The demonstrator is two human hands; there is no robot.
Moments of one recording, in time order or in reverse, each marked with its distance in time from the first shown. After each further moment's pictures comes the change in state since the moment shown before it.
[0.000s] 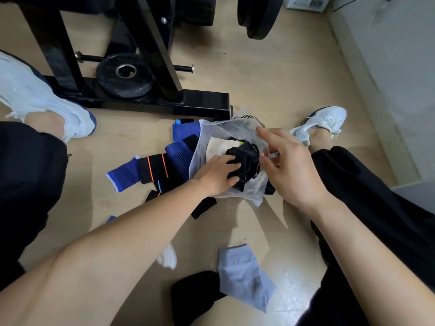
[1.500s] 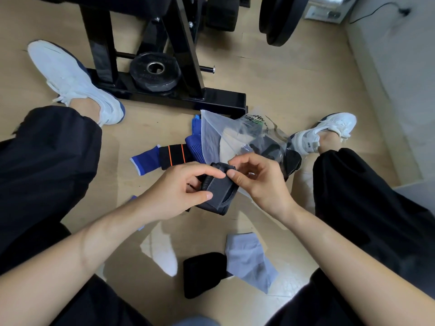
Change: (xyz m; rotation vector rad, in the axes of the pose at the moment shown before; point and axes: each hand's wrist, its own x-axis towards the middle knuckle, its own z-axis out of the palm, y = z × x) left_hand -0.213 0.028 -0.095 -0.743 0.222 -0.007; right_hand -0.043 -0.044 0.056 0.630 -0.113 0.062
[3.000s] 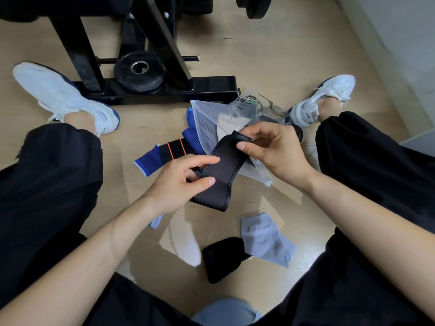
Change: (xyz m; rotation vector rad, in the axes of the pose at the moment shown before) left_hand -0.001 -0.001 0.000 0.046 0.023 -0.082; right_hand 0.005 -0.009 -0.025 0.005 0.086 -0.041
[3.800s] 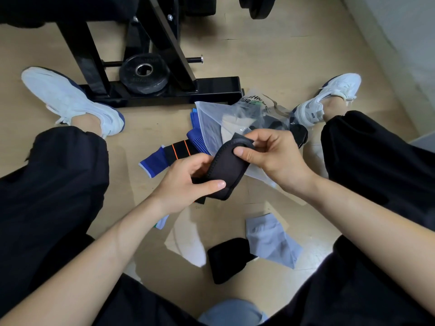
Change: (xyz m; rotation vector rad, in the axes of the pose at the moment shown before) left_hand 0.001 0.009 -0.003 -0.083 -0.045 -0.004; right_hand -0.006 -0.006 0.018 0.284 -0.052 0.070
